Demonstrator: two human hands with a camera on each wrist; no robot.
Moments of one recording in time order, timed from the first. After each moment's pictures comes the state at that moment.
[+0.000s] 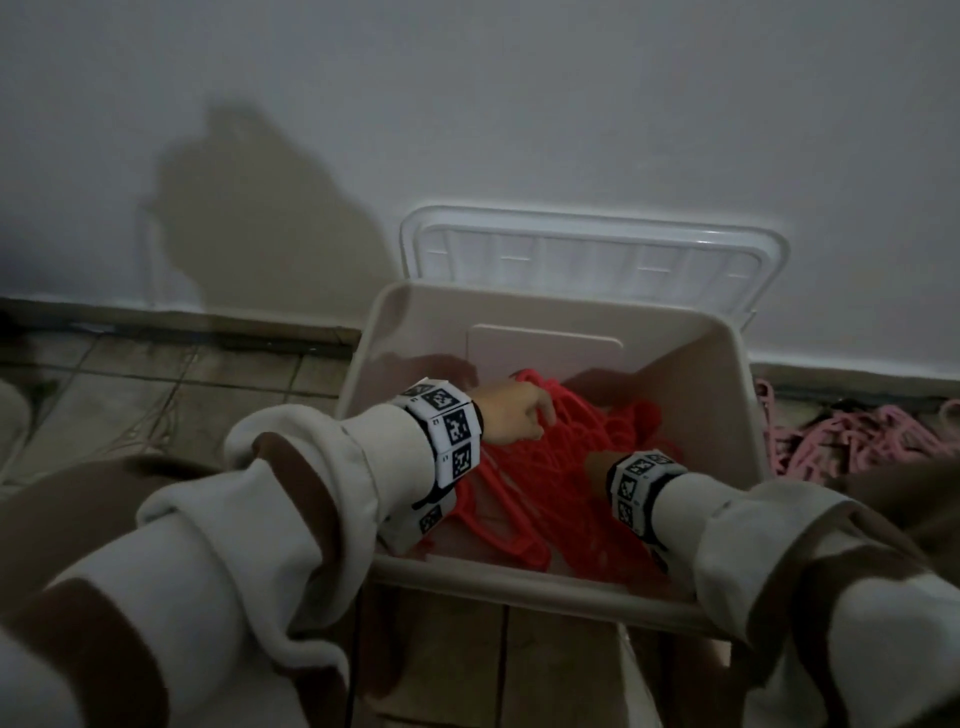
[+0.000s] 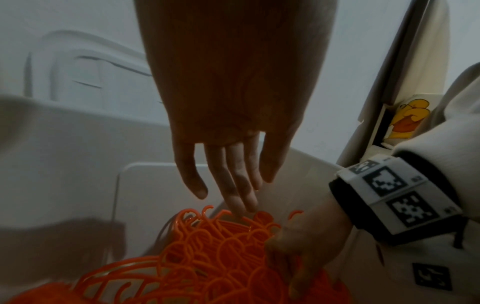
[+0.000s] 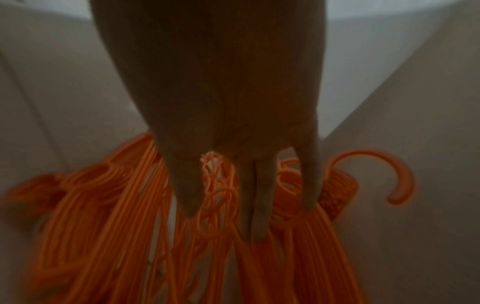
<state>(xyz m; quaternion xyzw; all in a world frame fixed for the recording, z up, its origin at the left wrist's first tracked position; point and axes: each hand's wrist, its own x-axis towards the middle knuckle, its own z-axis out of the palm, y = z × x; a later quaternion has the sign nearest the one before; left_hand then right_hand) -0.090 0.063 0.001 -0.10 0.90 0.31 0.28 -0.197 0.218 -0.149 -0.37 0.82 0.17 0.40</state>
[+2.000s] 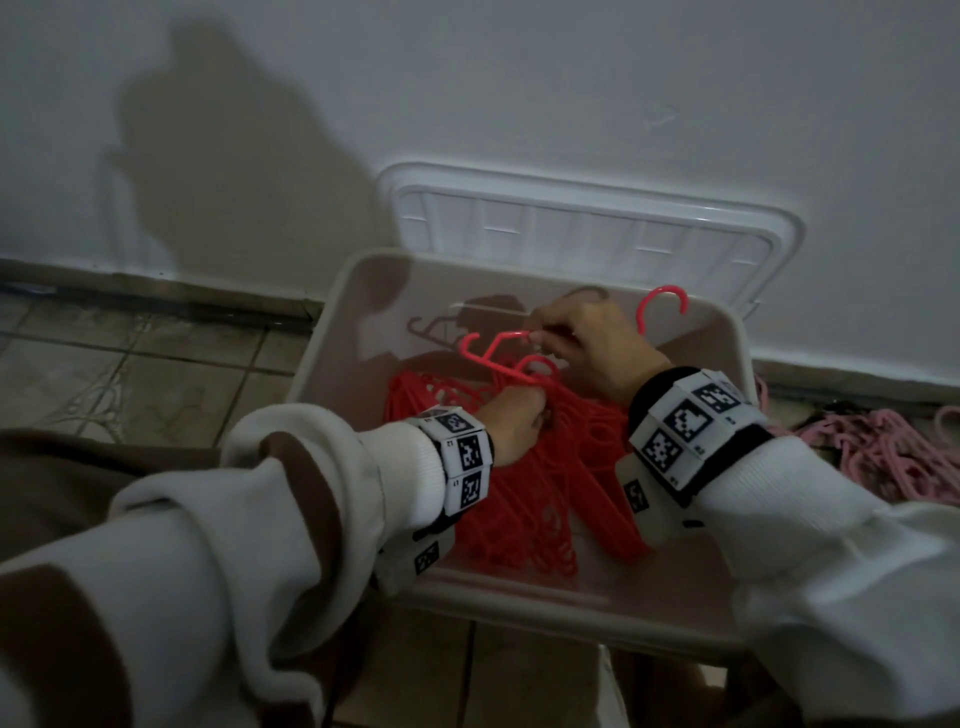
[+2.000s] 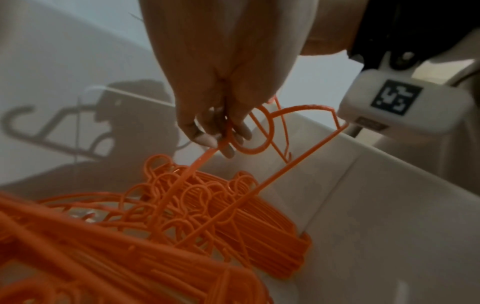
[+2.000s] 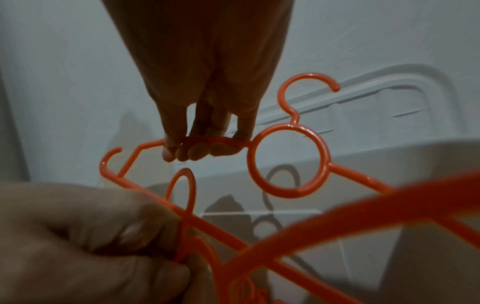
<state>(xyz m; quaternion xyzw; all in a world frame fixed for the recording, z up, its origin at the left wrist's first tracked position) -0.102 0.099 -0.045 -0.14 0.93 0.34 0.09 -0.204 0.164 0.011 -0.54 0.79 -0.23 0.14</state>
